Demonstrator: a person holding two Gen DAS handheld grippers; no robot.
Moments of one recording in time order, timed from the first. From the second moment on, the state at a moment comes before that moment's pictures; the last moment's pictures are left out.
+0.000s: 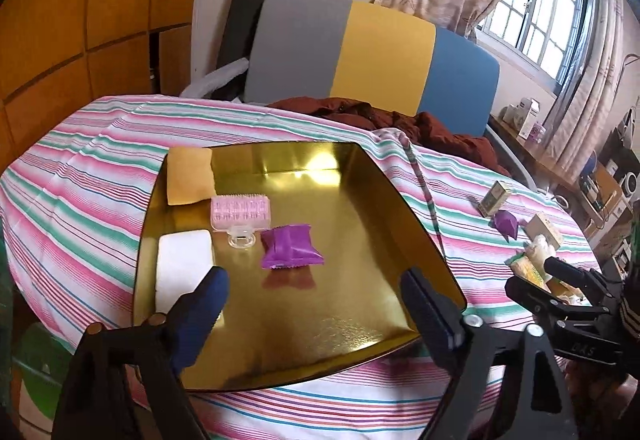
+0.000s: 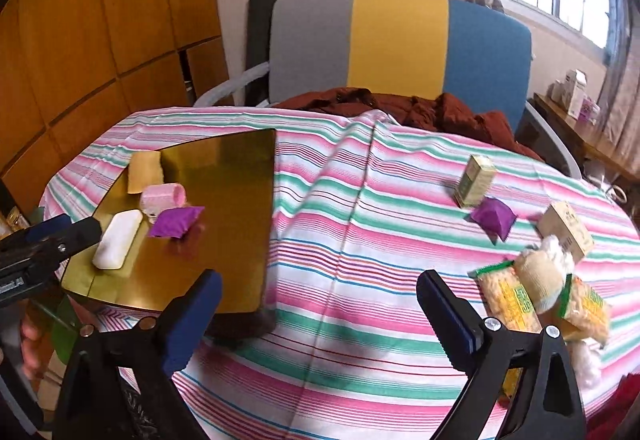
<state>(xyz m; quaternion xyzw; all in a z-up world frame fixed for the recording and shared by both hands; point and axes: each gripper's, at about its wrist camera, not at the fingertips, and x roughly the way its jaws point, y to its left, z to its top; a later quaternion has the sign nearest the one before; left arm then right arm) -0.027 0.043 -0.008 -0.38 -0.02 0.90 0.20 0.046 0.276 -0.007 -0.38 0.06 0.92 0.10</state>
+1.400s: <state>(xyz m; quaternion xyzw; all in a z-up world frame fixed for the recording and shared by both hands) -0.044 0.144 -0.005 -0.41 0.02 0.85 0.33 -0.050 0.498 -0.054 -0.54 -0.04 0.84 0.08</state>
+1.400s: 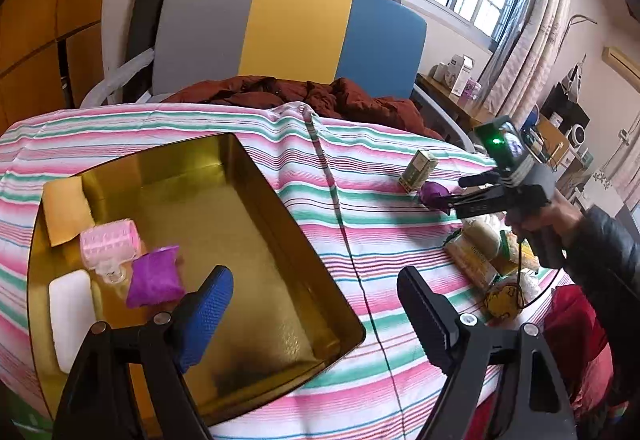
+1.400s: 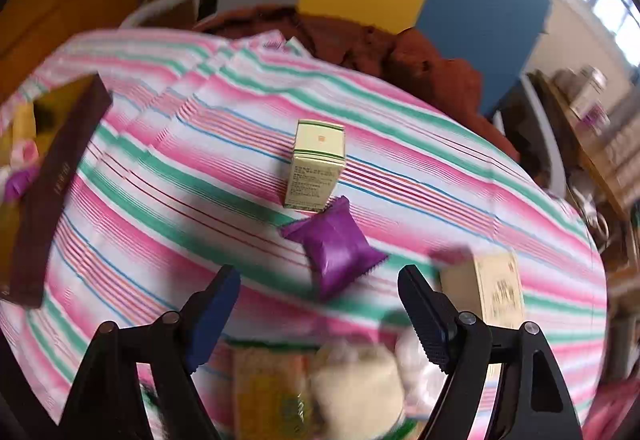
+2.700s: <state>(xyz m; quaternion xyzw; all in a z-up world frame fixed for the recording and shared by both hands) -0.126 0.428 -0.057 -0.39 0.18 0.77 0.47 -0.011 0.540 -0.058 -0.50 0.10 0.85 0.11</state>
